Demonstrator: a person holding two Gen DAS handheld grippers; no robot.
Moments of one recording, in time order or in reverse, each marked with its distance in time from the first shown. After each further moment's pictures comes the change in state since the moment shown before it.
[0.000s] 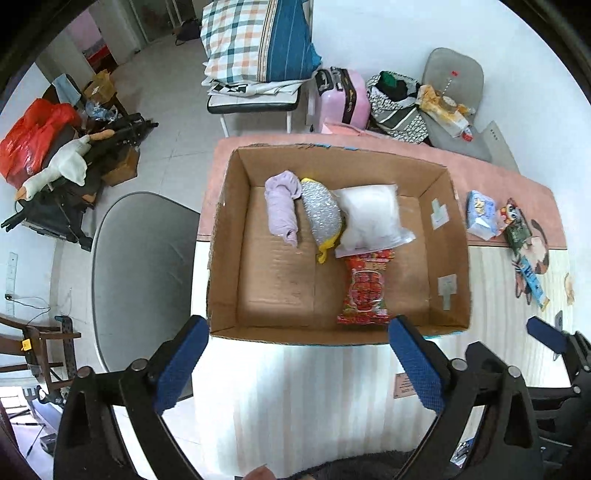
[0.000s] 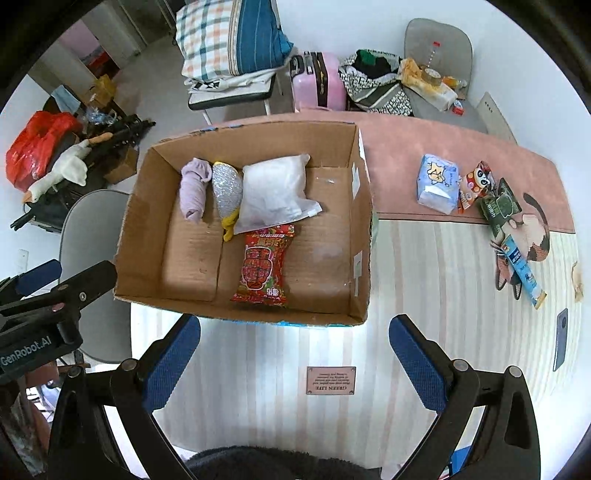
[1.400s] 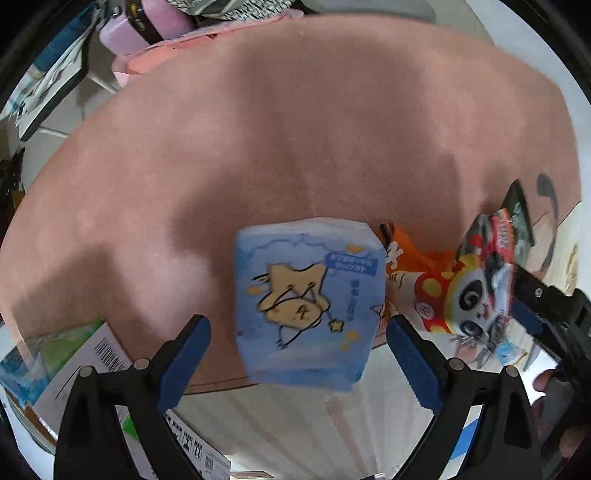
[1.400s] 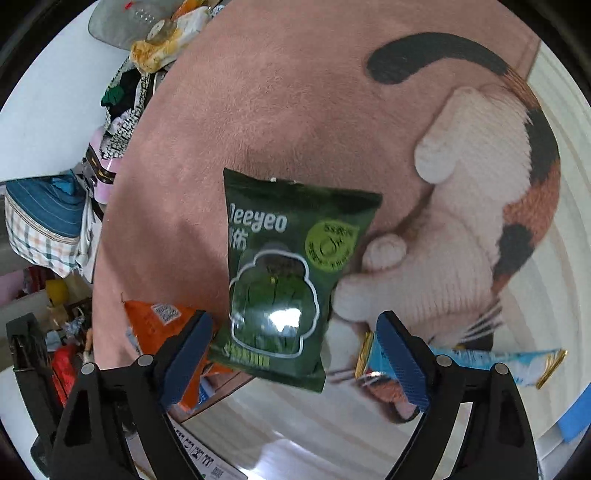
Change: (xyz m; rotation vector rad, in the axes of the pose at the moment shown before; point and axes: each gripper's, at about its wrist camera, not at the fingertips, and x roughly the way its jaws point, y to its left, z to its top) left arm 0.302 -0.384 0.159 0.324 0.549 -0.078; right arm 0.217 -0.495 0.133 0.858 0.237 0.147
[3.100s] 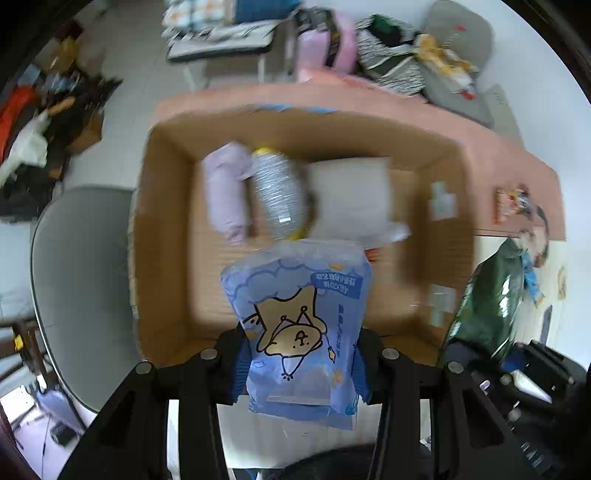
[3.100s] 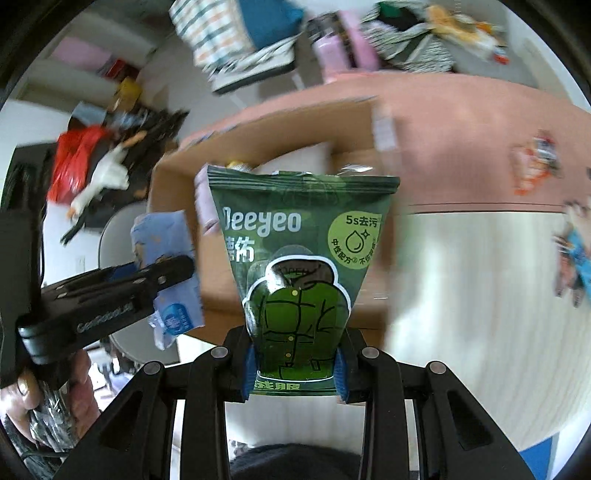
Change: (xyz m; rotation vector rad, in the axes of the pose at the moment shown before) left arm -0.119 0.294 -0.299 -0.308 -0.275 -0.021; right arm -0.007 0.287 -0.423 -0.817 0.071 0.043
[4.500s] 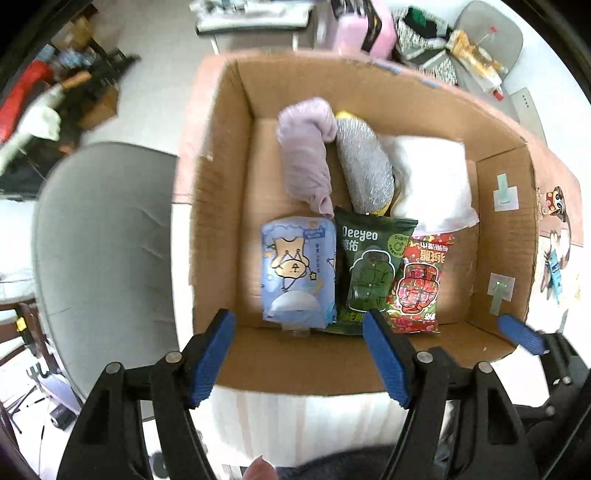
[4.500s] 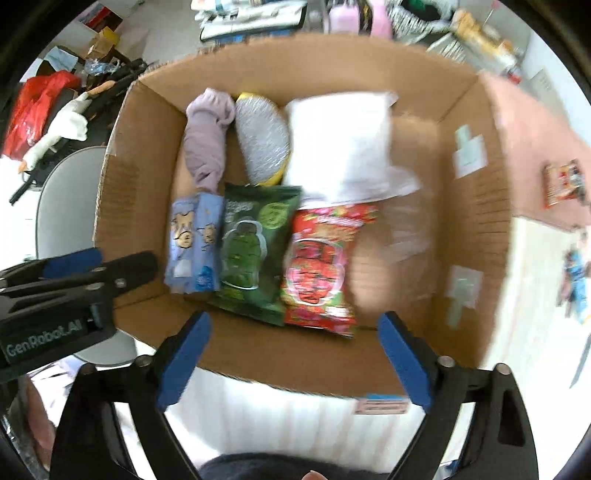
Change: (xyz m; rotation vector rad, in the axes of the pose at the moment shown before) left arm 0.021 0.048 -0.029 -0.039 0.011 0.037; right arm 0.076 0.033 -0.036 -0.078 0.044 -0.271
